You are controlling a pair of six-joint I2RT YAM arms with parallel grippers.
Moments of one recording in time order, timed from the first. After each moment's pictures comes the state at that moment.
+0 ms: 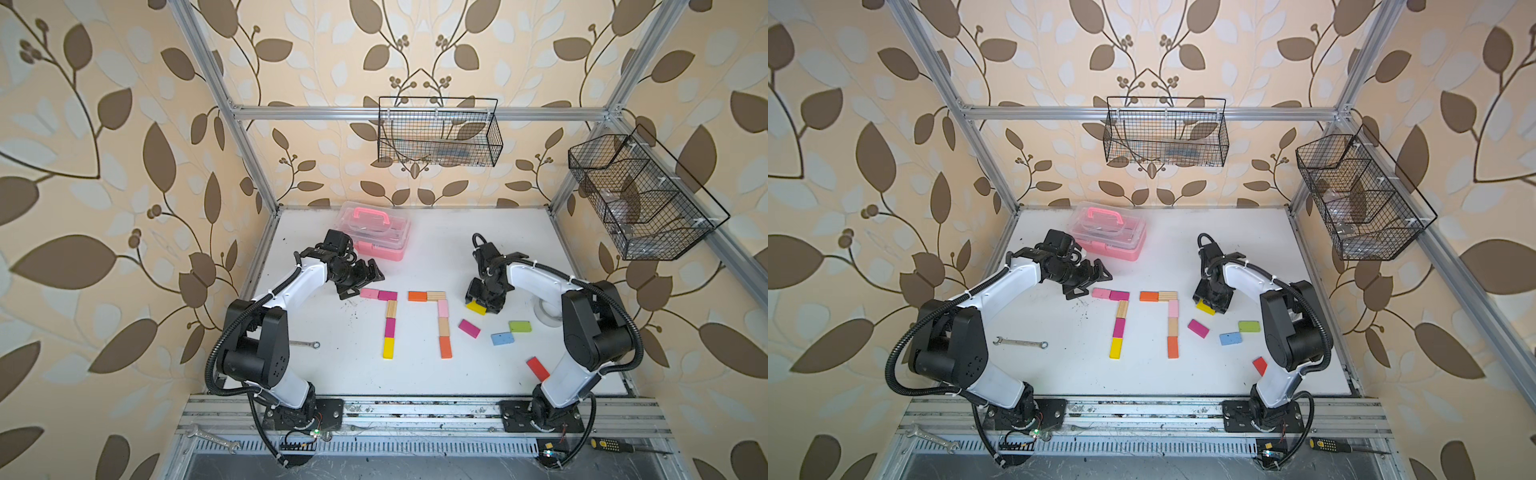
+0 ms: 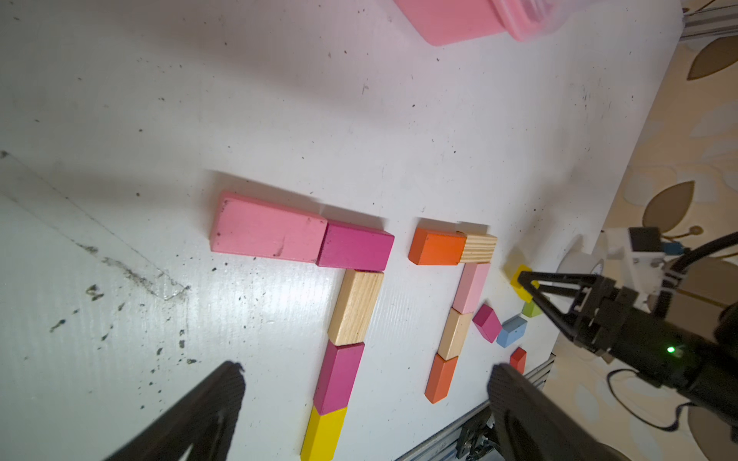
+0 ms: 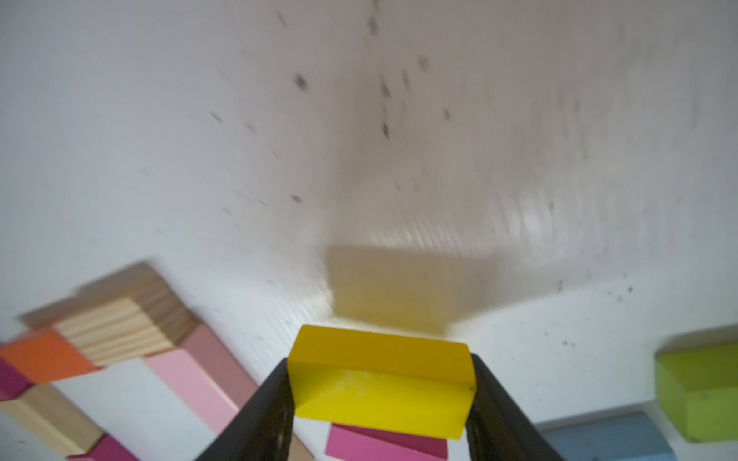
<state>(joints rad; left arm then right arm) -0.20 1.56 1.11 -0.69 0.49 -0.60 0.27 1.77 1.20 -0.85 -0.06 0.71</state>
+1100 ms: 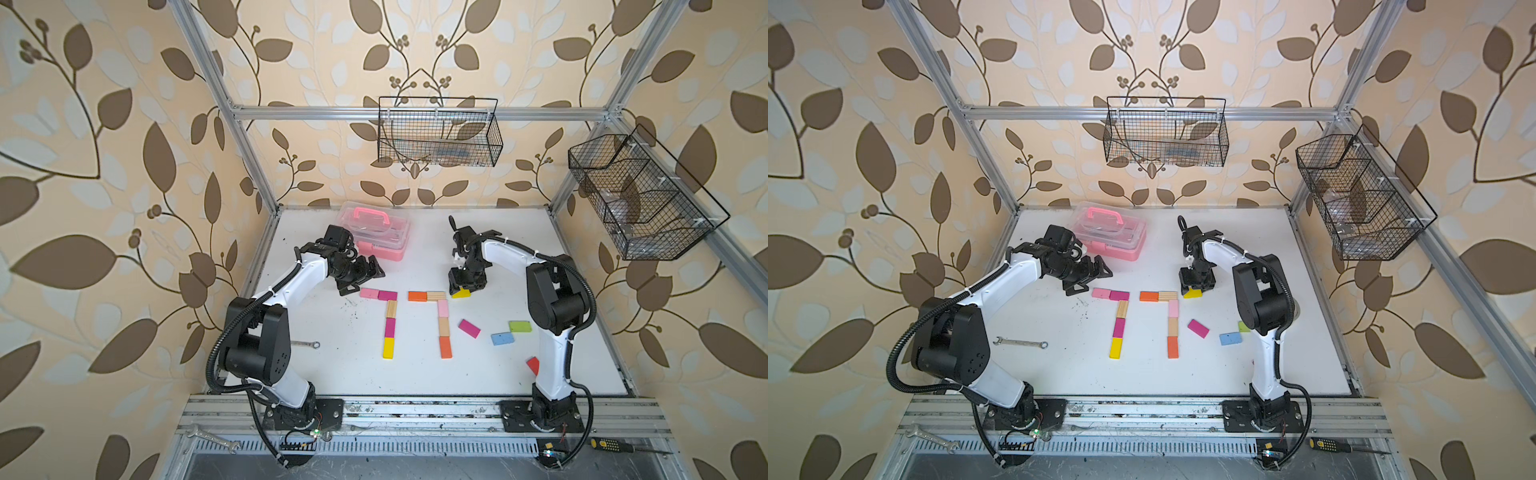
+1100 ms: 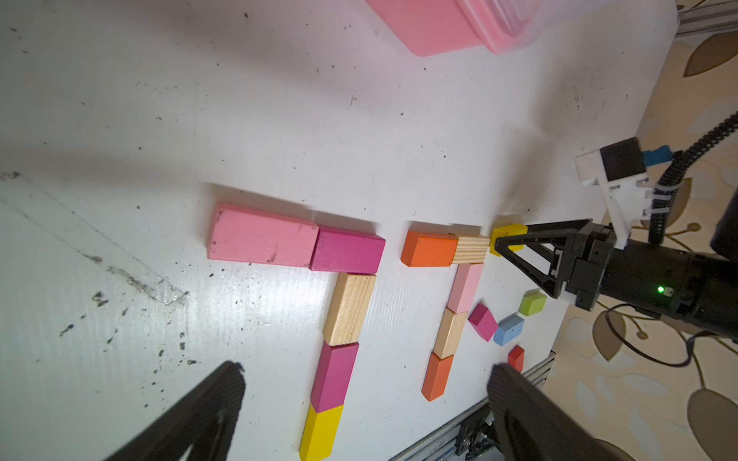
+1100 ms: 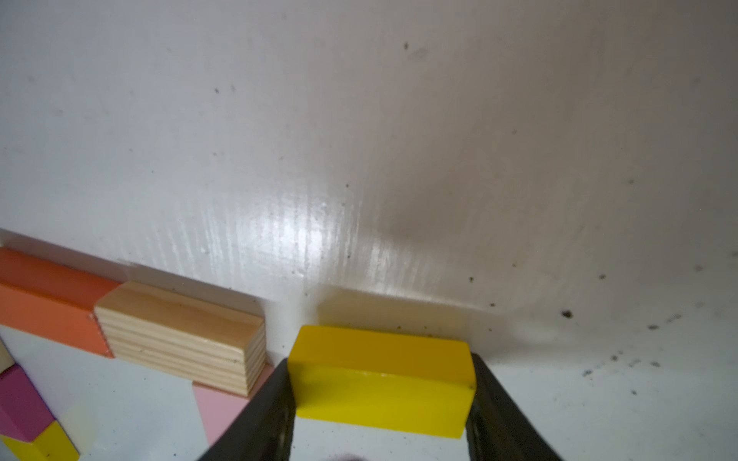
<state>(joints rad) -0.20 1.58 1.17 -0.74 0.49 -0.58 0.33 2.07 1.52 -0.98 -0.11 0.23</state>
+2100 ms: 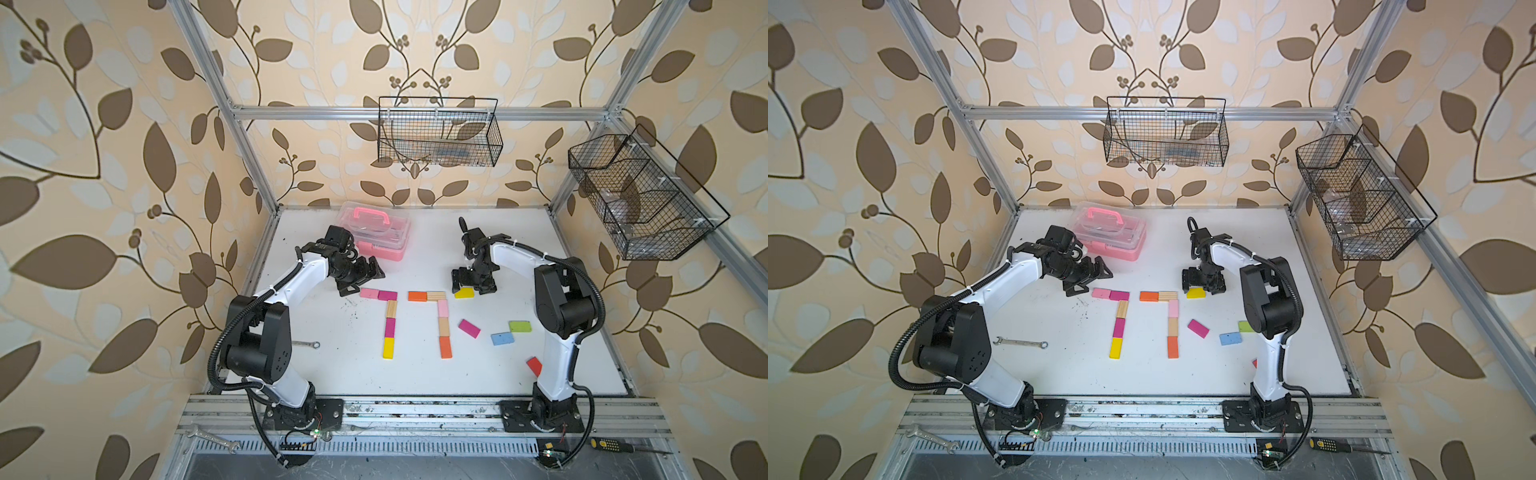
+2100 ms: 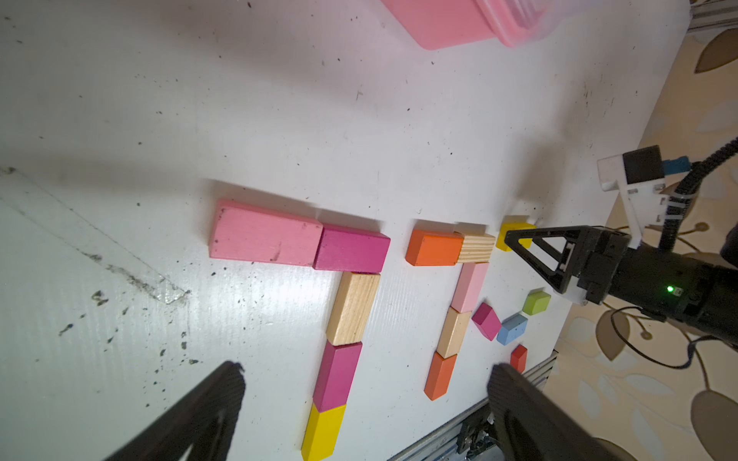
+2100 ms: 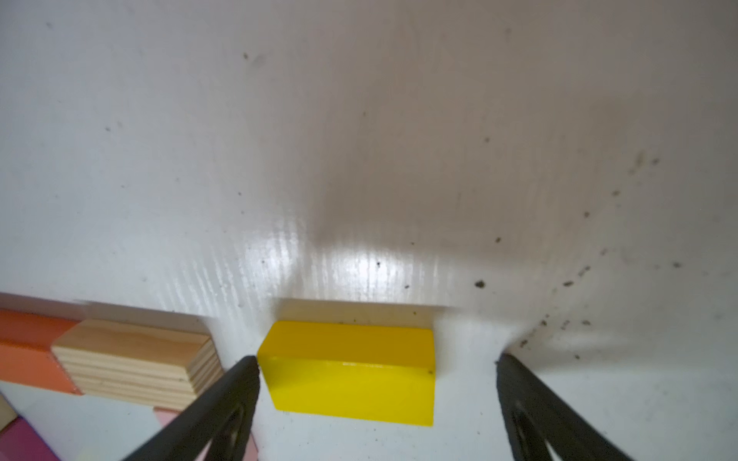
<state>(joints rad) -0.20 1.59 1.17 -0.74 0.49 -0.58 0.27 1.99 1.41 -0.90 -0.09 0.36</state>
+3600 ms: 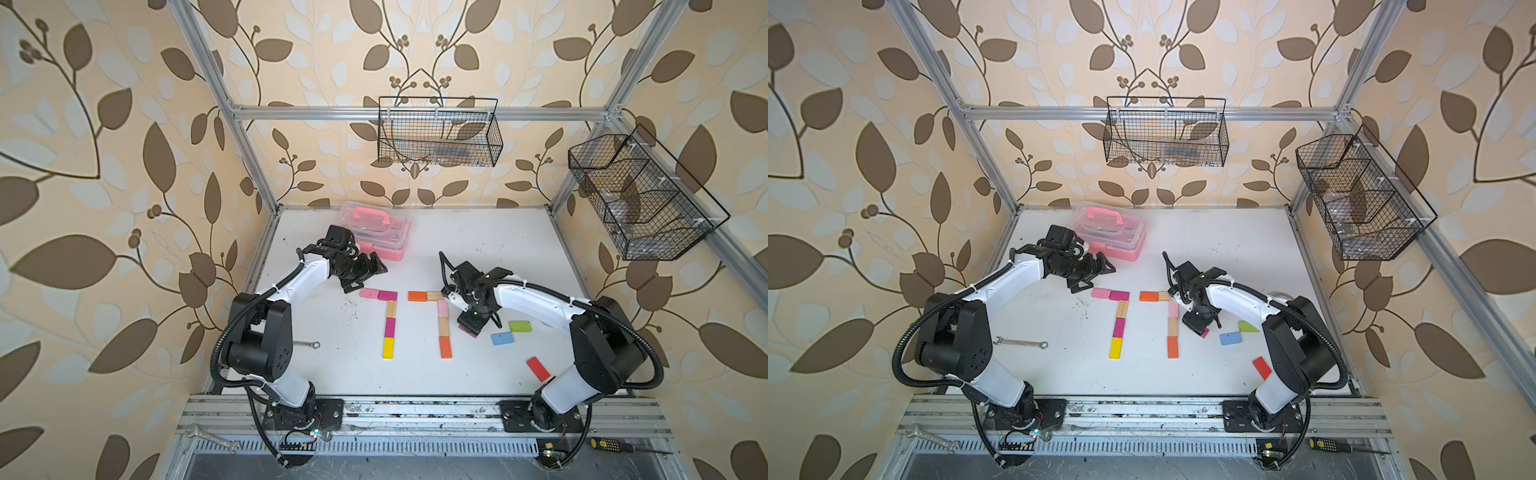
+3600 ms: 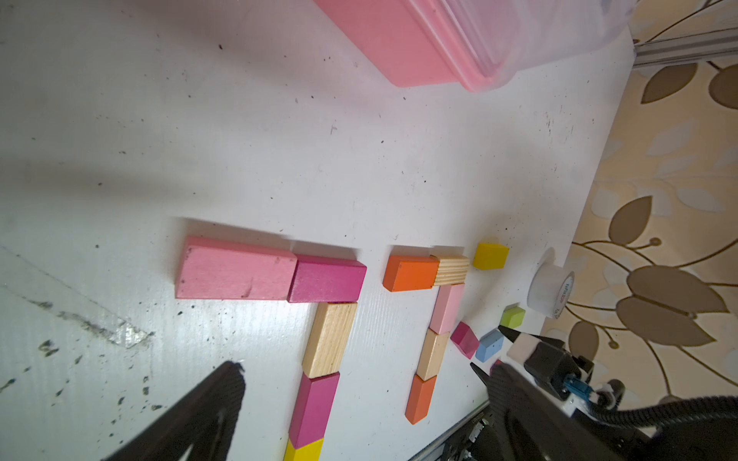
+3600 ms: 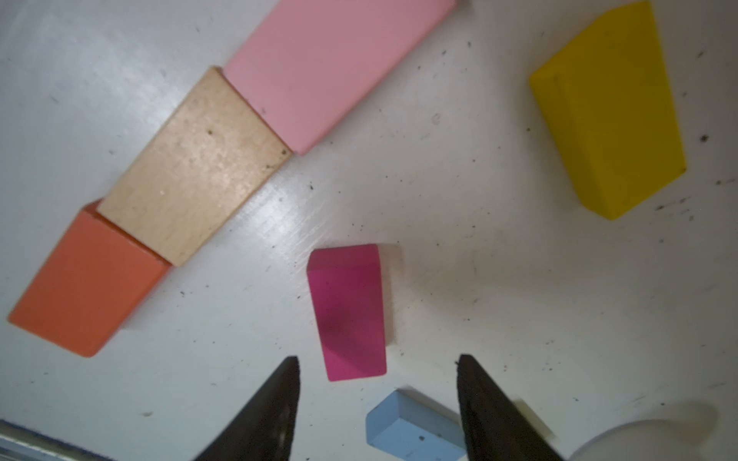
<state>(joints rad) -0.20 1.61 1.15 -0.62 0.52 -0.64 0.56 1.62 1.02 -0.92 0.12 -0.27</state>
